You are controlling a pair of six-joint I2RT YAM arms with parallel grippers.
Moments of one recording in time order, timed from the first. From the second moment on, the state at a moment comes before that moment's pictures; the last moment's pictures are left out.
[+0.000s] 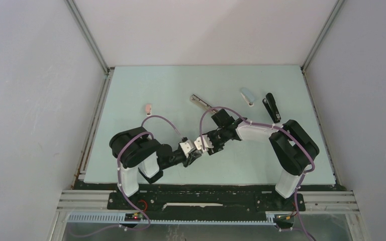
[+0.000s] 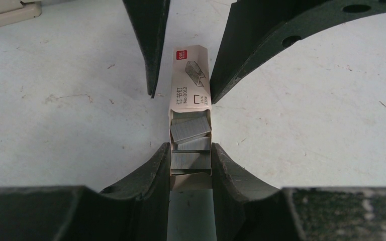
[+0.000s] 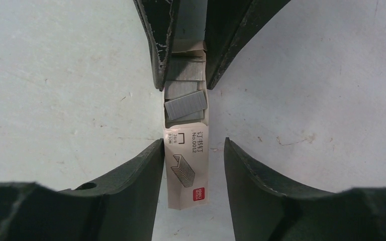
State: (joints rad) left arm -0.78 1.91 0.18 1.50 0.30 0.09; right arm 0.70 1.76 0.98 -0.34 -0.61 -1.34
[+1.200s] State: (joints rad) left arm -0.78 1.92 0.19 1.49 0.30 0.09; right arm 0.55 1.60 0.98 -0.59 -0.66 -1.32
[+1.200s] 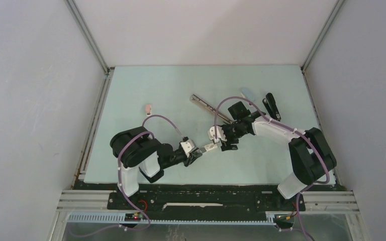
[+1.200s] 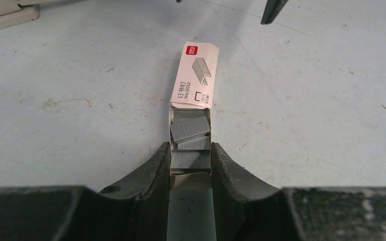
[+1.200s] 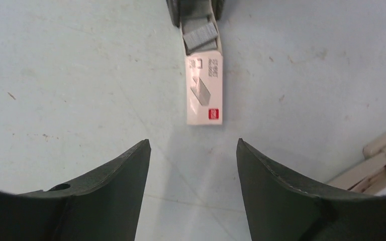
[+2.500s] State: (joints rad) left arm -0.78 1.94 0.22 1.50 0.32 0.09; right arm 0.62 1.76 1.04 -0.51 -0.44 -1.07
